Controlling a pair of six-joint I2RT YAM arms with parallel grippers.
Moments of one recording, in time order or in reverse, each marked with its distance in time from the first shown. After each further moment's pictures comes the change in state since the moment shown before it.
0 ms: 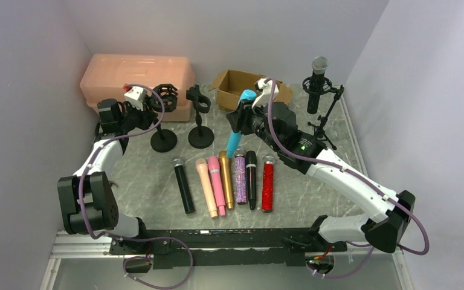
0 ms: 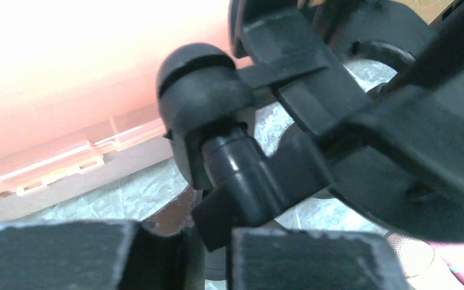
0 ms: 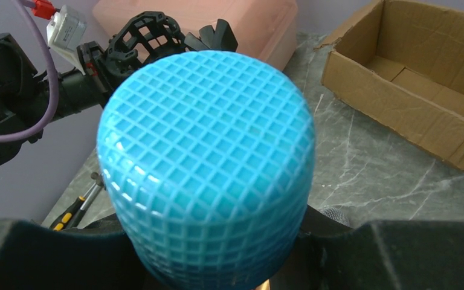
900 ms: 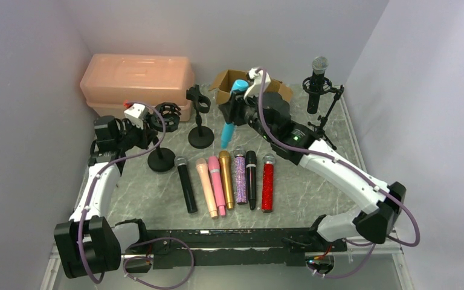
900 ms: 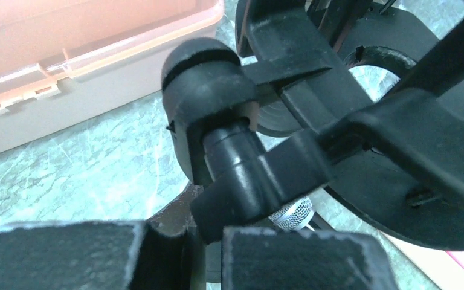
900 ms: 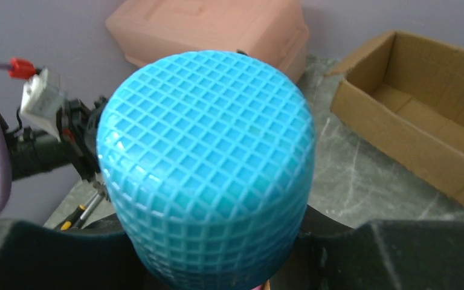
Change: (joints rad) left arm 0.000 -0.313 -0.143 -0.277 -0.004 0.063; right arm -0.006 0.064 0.085 0.006 -0.026 -0.047
